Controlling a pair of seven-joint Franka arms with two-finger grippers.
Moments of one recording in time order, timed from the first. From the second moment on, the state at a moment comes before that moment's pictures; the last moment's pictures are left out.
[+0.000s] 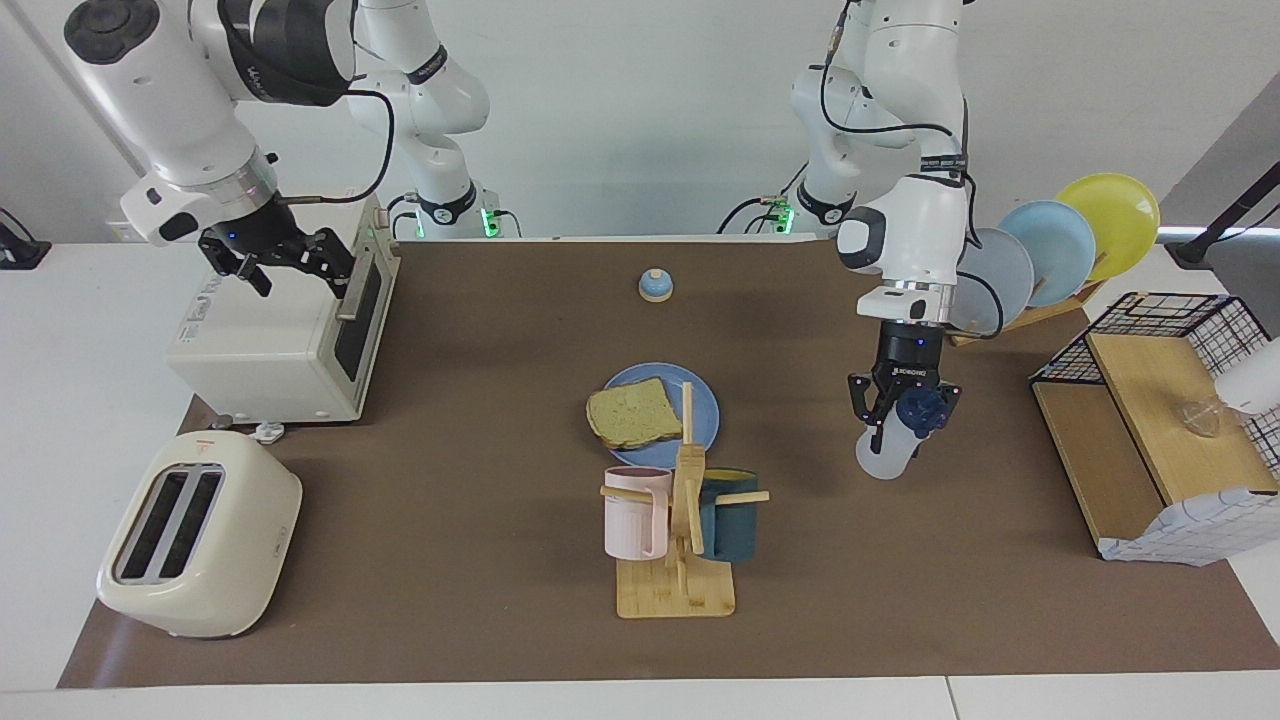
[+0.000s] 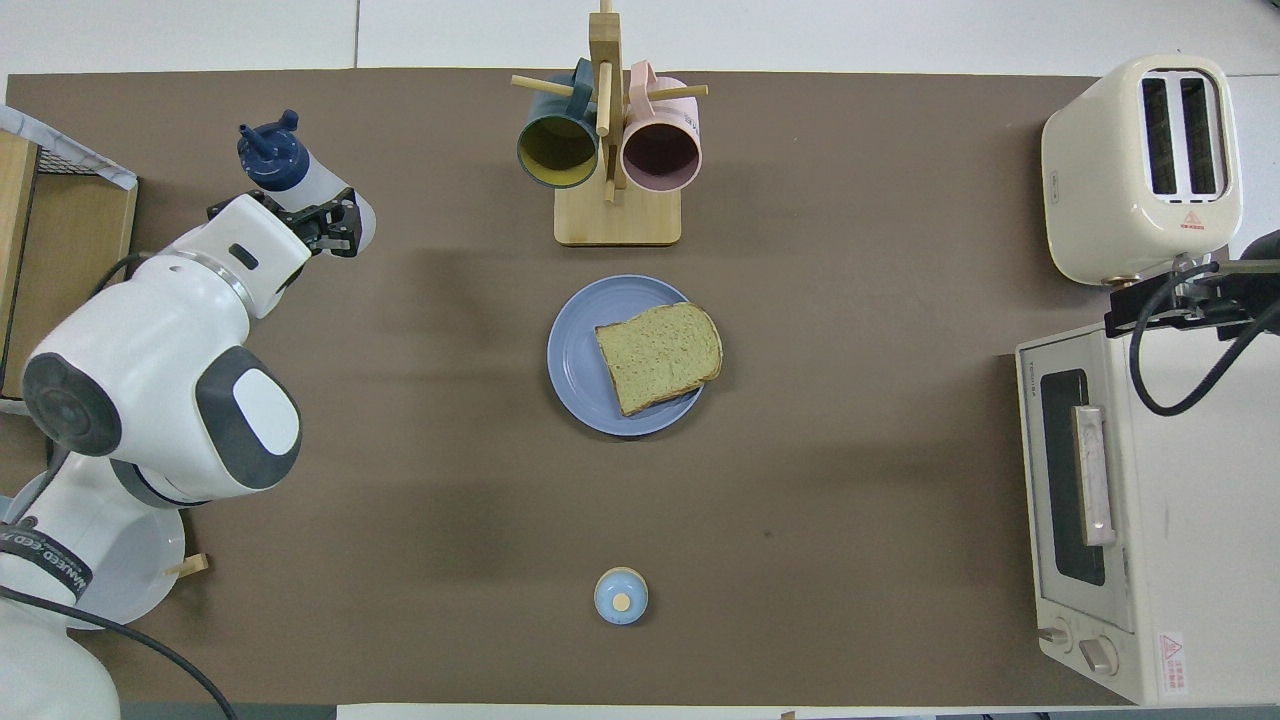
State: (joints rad) left arm -0.66 0.15 0.36 -2.27 -0.46 3.23 0.39; right arm -0.04 -0.02 -0.01 -1.70 -0.01 1.61 0.00
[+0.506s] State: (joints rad) left arm -0.70 0.32 0.34 -2.31 -0.46 3.48 0.38; right arm -0.04 -0.02 -0.01 -1.70 -0.01 1.61 0.00
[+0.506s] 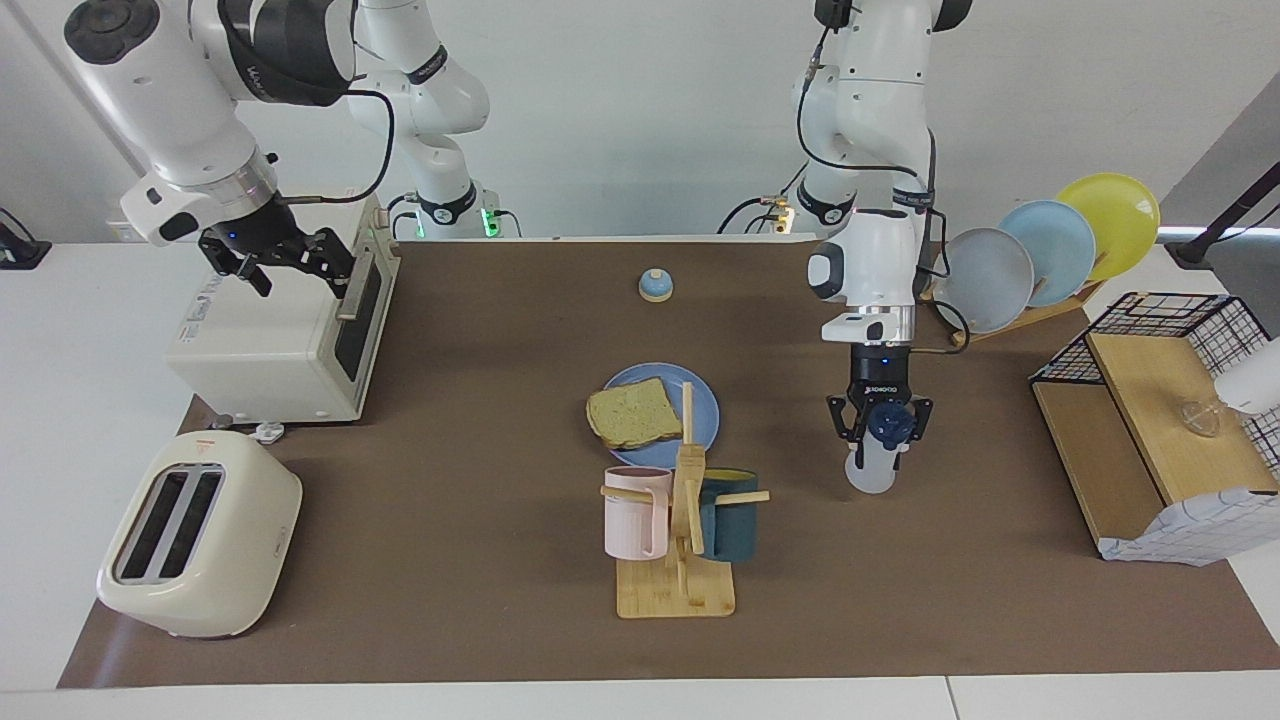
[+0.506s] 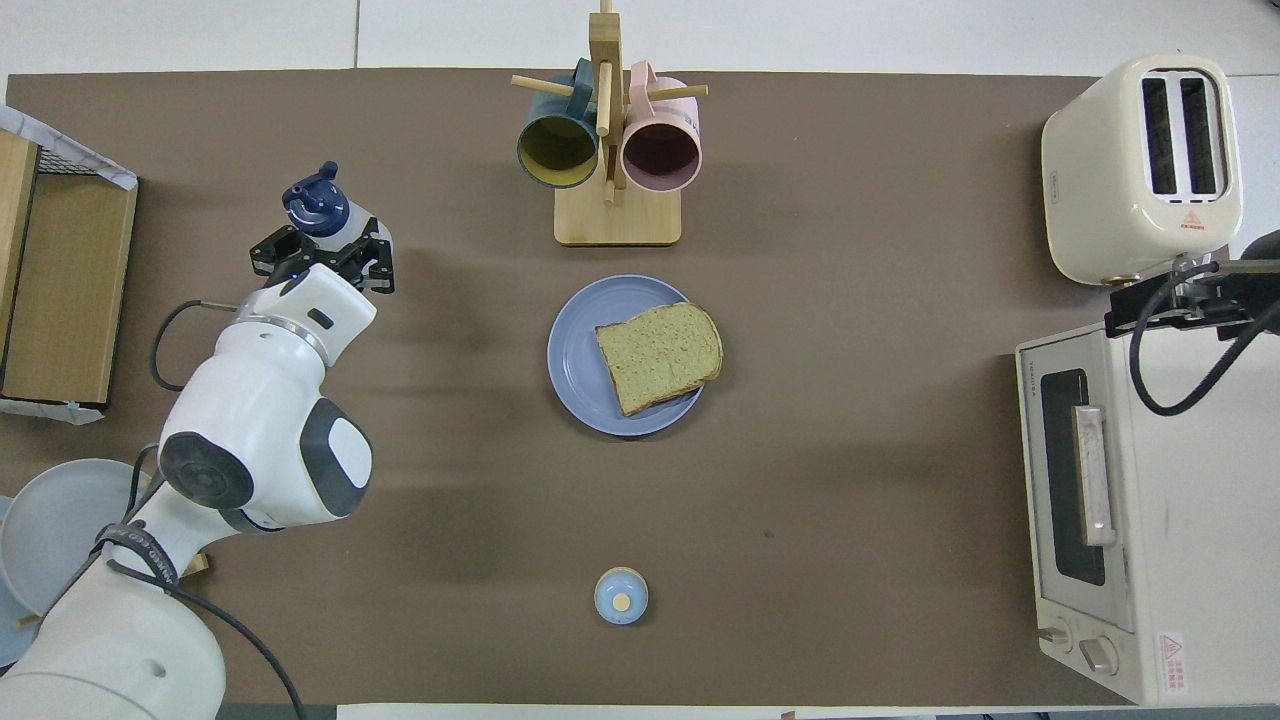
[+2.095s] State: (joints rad) left arm -0.39 0.38 -0.01 -2.25 -0.46 3.49 0.33; right arm -0.04 -0.02 -0.01 -1.70 -0.01 1.61 0.00
